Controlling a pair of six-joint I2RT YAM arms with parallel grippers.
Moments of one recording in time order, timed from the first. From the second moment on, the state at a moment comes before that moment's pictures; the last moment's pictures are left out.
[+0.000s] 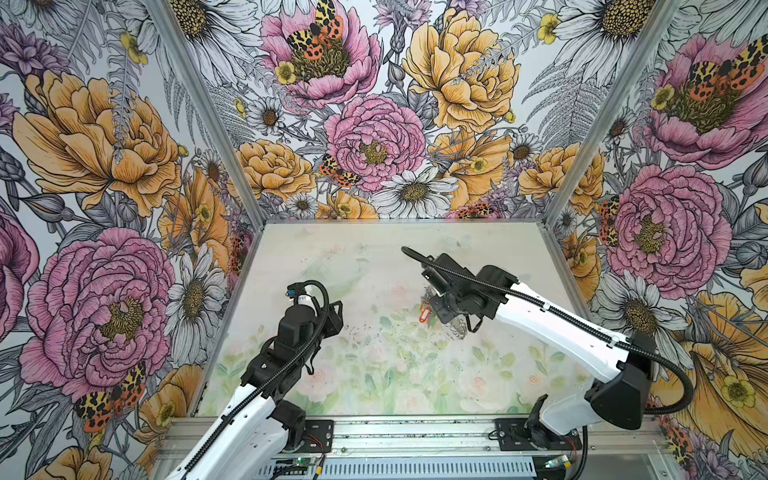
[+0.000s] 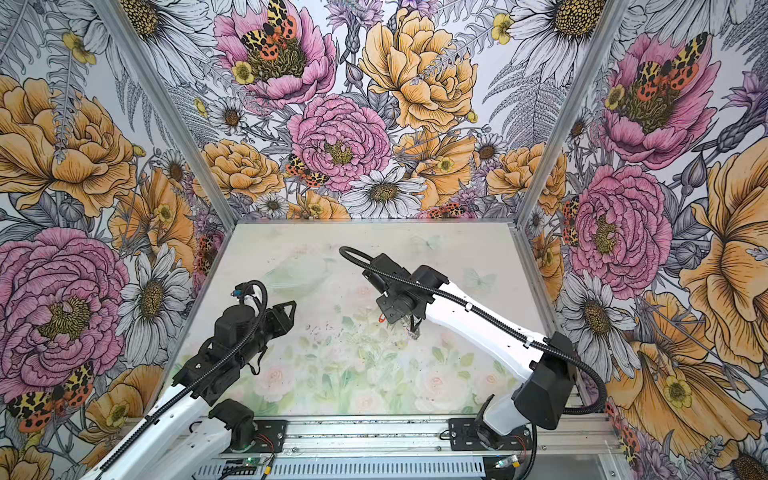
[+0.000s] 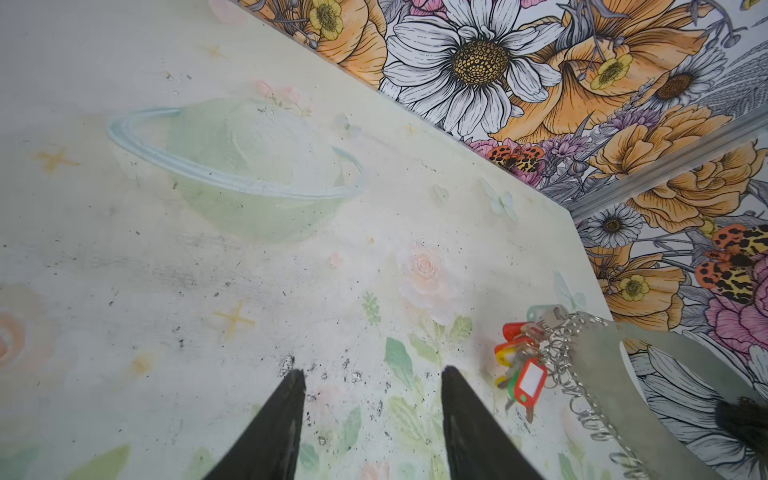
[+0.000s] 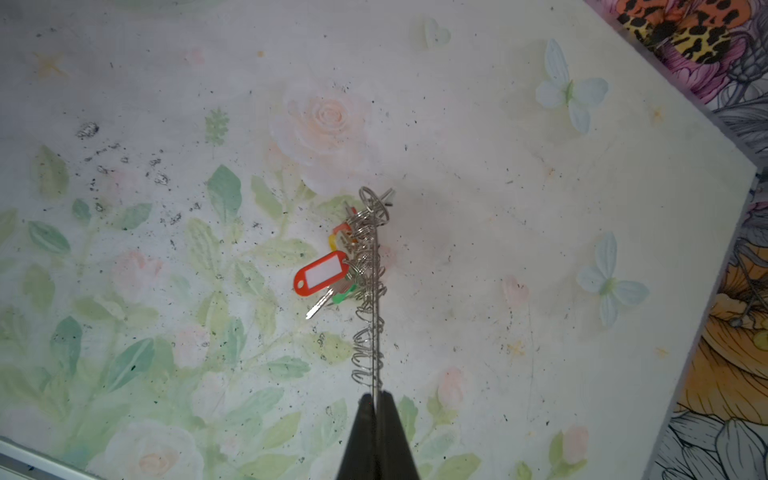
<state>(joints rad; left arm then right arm) -0.42 0.61 0.51 -0.35 -0.15 -0.65 0.88 1.54 1.49 -1.11 0.30 0.19</state>
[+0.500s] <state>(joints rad) -0.40 0.41 0.46 -0.38 -0.22 -0.55 0.96 1.74 1.62 -0.91 0.07 0.20</state>
